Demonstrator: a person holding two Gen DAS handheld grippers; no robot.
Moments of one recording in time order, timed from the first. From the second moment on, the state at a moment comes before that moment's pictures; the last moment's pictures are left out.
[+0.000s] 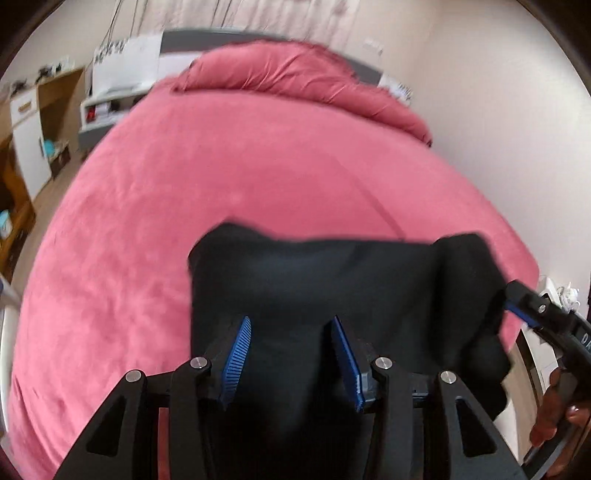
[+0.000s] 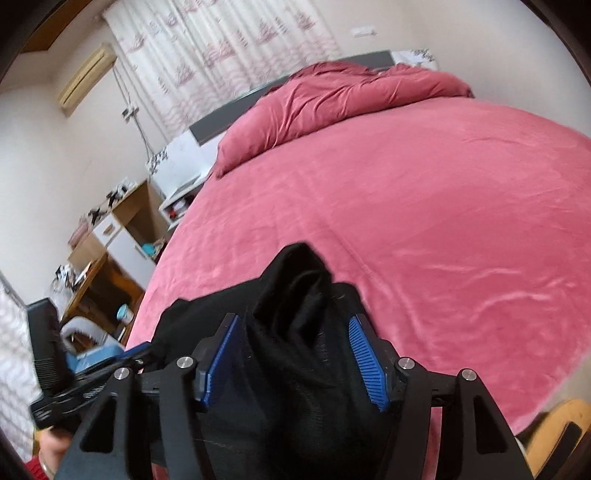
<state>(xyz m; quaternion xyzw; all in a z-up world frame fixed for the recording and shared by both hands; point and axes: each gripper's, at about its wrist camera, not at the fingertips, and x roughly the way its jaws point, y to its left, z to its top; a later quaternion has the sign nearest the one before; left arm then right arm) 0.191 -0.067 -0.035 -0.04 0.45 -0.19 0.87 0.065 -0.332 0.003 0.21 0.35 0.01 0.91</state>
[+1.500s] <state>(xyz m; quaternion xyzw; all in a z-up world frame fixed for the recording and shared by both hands) 0.101 -0.053 -0.040 0.01 0.43 -0.25 0.87 0.004 -0.340 -0.040 0.35 0.45 0.06 0.82</state>
